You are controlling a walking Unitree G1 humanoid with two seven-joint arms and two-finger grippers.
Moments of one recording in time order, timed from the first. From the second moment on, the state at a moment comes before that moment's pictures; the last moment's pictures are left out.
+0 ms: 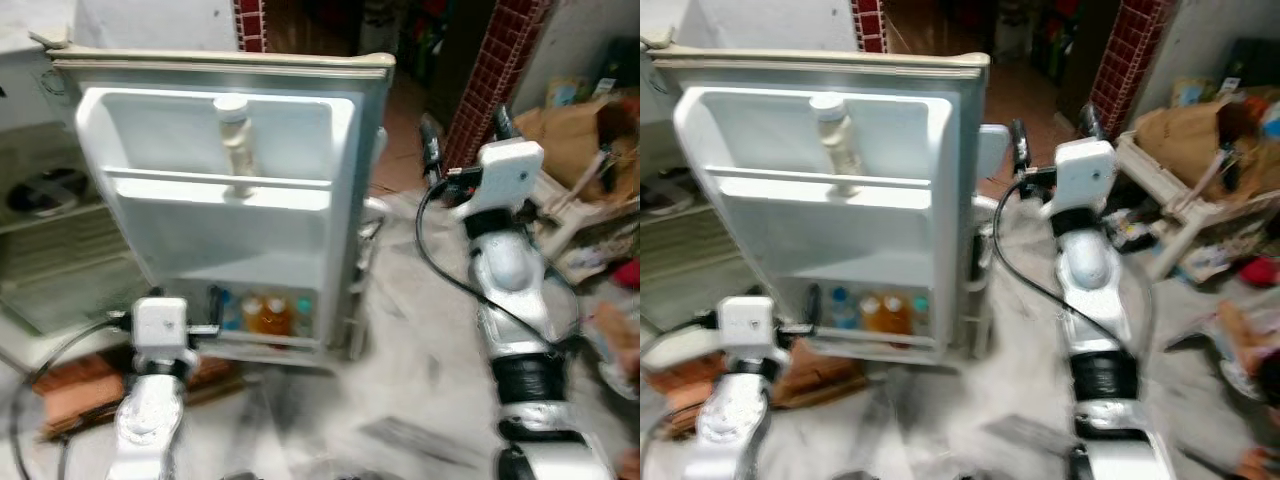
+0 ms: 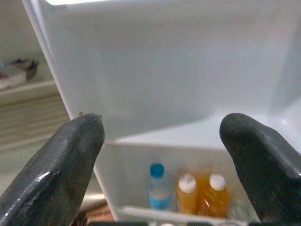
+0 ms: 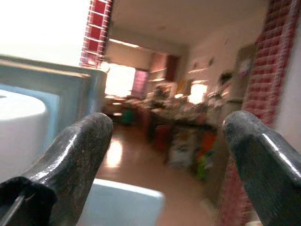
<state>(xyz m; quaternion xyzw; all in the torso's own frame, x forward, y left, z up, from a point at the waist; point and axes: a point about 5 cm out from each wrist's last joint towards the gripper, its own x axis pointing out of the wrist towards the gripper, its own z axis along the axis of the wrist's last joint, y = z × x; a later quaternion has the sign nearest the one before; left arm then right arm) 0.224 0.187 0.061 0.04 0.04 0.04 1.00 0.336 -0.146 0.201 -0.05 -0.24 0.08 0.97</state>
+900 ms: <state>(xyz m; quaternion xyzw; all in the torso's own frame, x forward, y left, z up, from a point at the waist) 0.218 0.186 0.065 0.03 0.03 0.06 1.00 0.320 -0.154 0.131 -0.02 -0.10 0.10 0.99</state>
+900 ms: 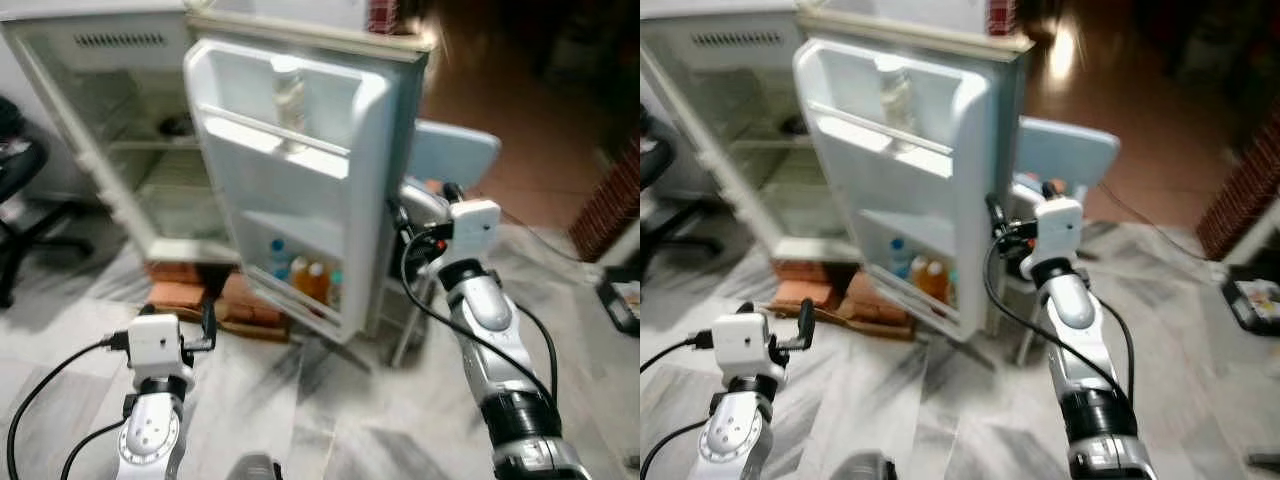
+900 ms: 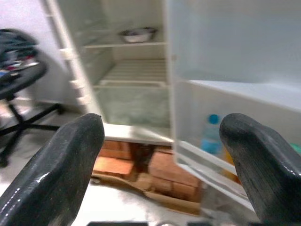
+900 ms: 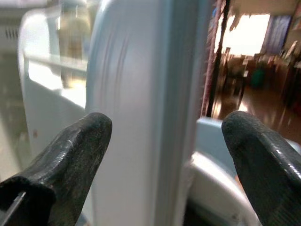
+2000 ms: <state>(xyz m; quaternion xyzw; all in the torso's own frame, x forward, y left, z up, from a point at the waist) 0.223 0.176 0.058 0.04 0.04 0.04 1.00 0.346 -0.049 0.125 0.19 0.02 0.27 0.95</state>
